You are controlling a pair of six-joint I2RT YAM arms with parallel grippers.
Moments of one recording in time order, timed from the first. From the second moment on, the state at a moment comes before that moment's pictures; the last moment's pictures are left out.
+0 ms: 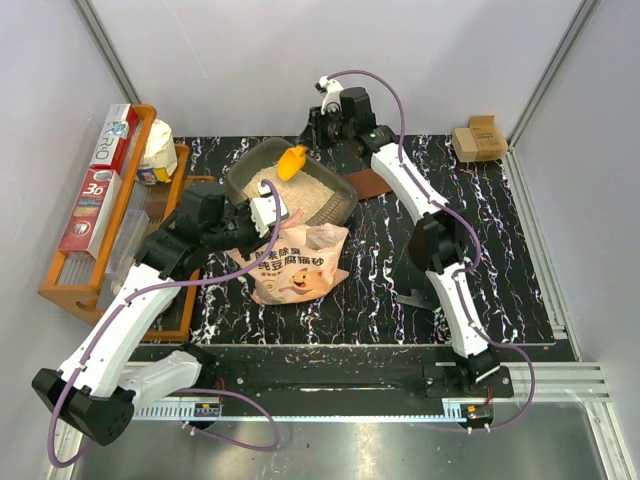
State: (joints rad) left arm -0.46 1.02 1.15 -0.72 0.46 0.53; right arm 0.49 2.50 2.58 -0.40 -0.43 0.30
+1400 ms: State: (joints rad) left arm -0.43 1.01 1.10 -0.64 0.50 0.39; right arm 0.49 1.74 2.20 -1.16 -0.78 -0.22
